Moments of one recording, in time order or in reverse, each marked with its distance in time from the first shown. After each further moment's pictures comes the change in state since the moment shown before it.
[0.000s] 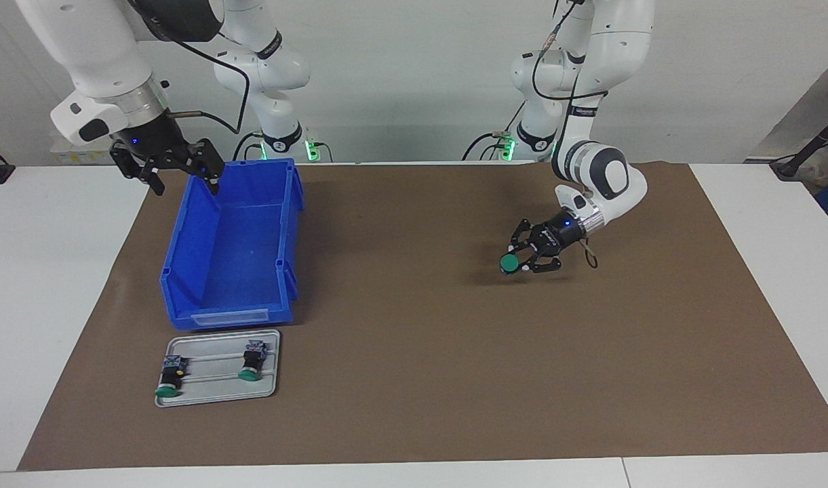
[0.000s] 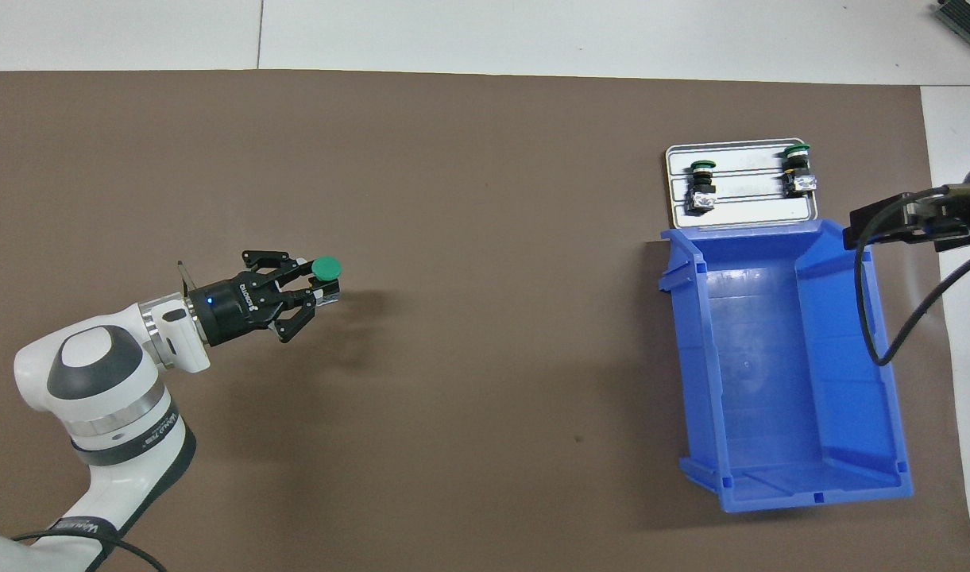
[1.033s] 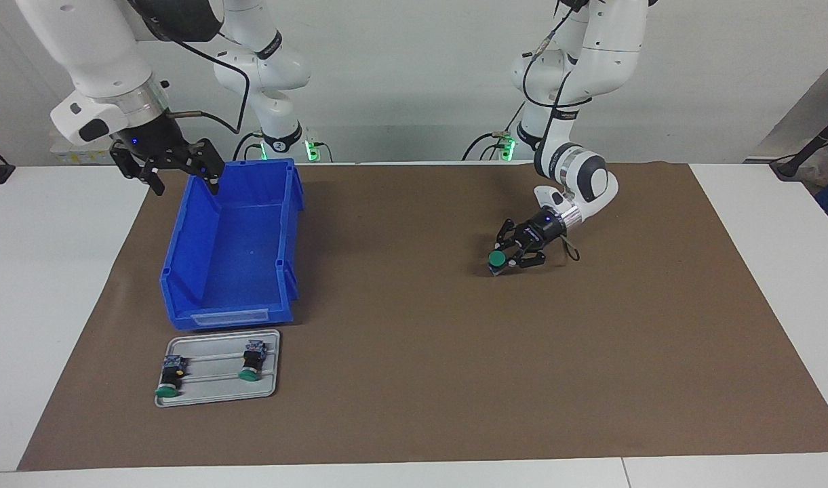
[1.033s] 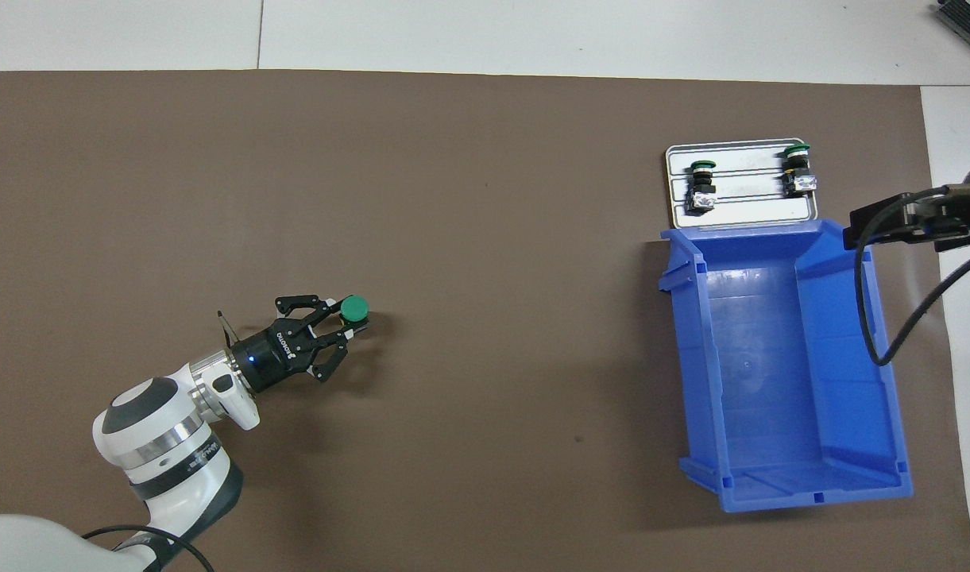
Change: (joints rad) left arm -0.027 0.024 -0.004 -0.124 -0.196 -0.055 0.305; right arm 0.000 0.000 0.000 0.000 0.000 0.000 0.000
